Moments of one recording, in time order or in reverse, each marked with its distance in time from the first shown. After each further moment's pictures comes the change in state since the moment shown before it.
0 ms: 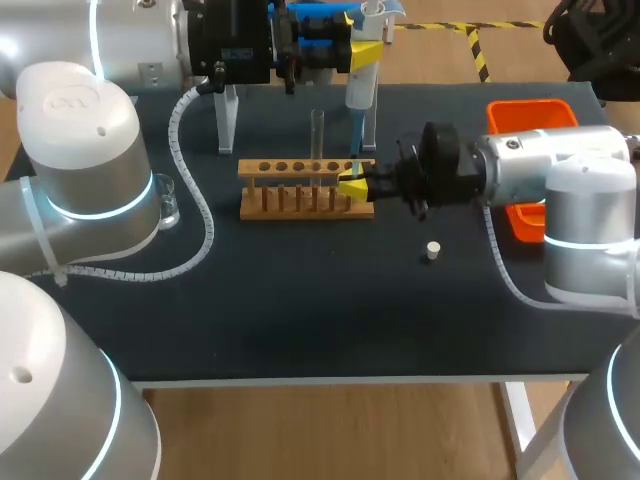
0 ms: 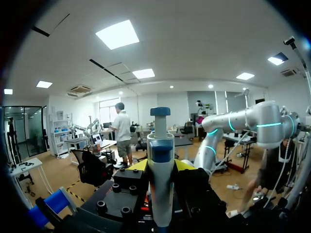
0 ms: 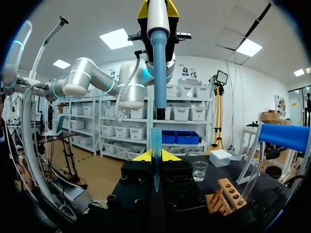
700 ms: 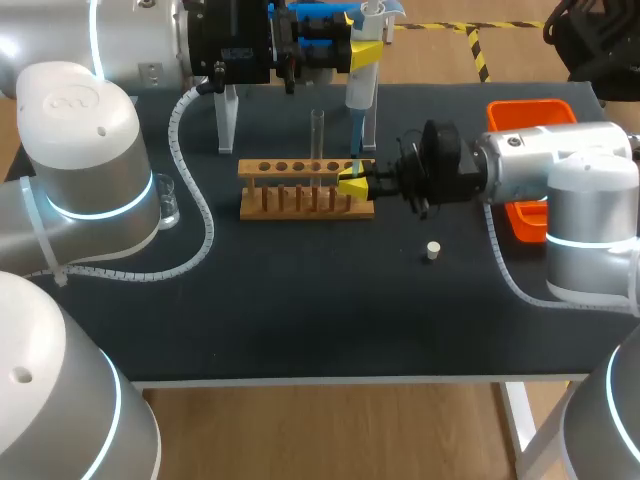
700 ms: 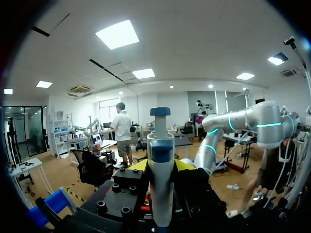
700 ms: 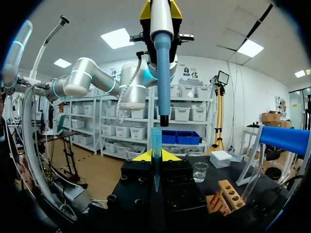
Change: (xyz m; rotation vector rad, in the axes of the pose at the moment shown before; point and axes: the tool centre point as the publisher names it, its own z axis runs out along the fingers) left arm 0.000 0.000 0.000 0.000 0.000 0.000; right arm 0.002 0.006 0.000 0.005 0.005 -0.009
